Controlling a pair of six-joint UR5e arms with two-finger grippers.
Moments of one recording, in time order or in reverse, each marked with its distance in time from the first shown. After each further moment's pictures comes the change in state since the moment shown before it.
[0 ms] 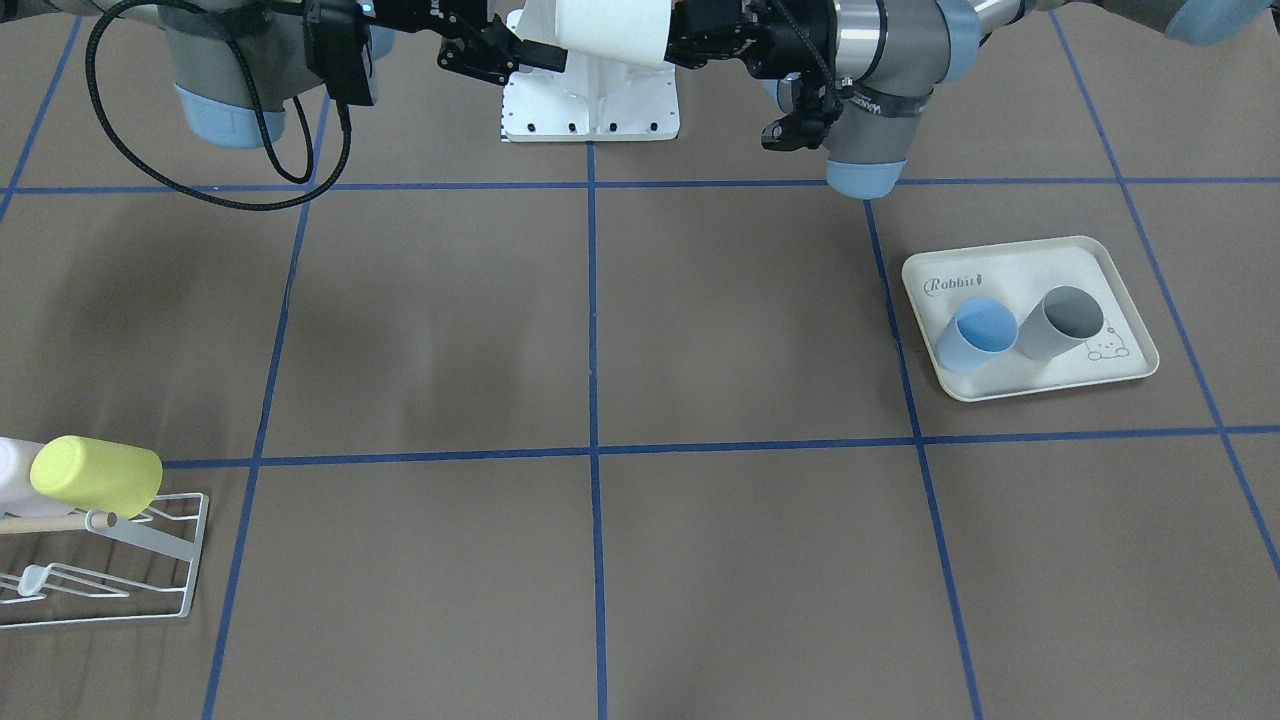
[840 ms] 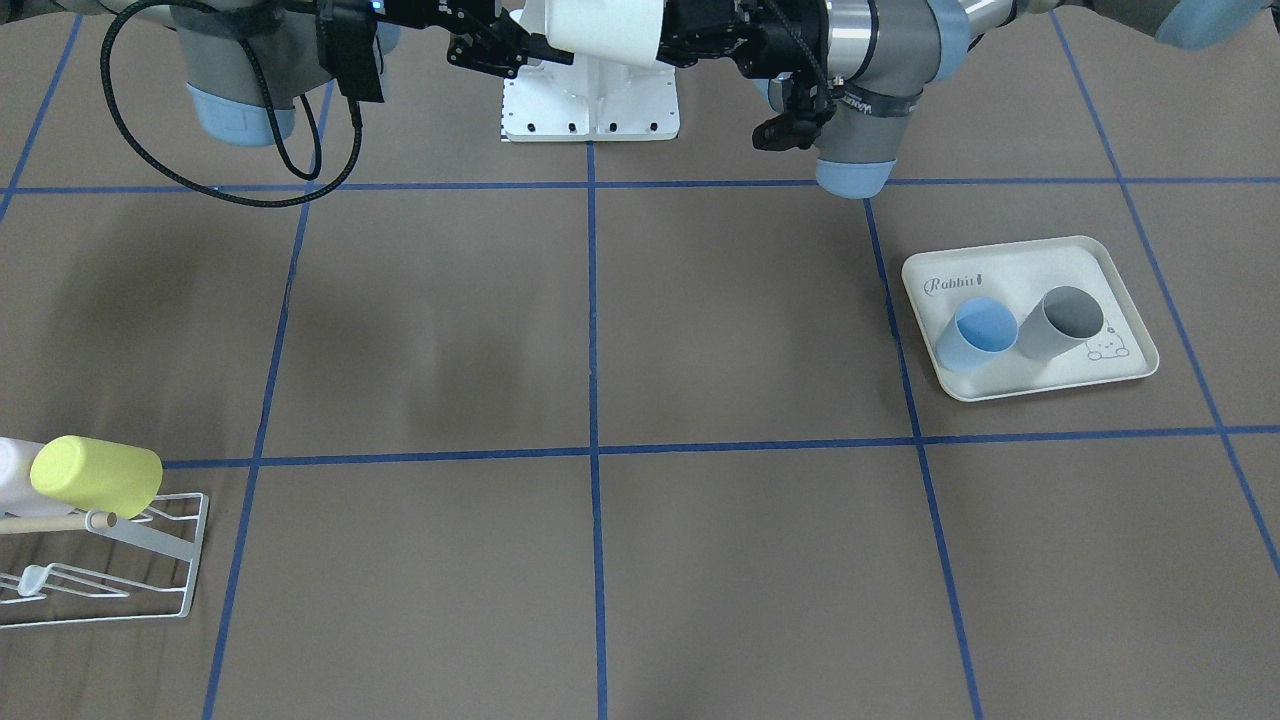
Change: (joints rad) left arm 0.006 -0.017 0.010 0.001 0.025 -0.004; right arm -0.015 0.000 0.001 0.006 -0.001 0.000
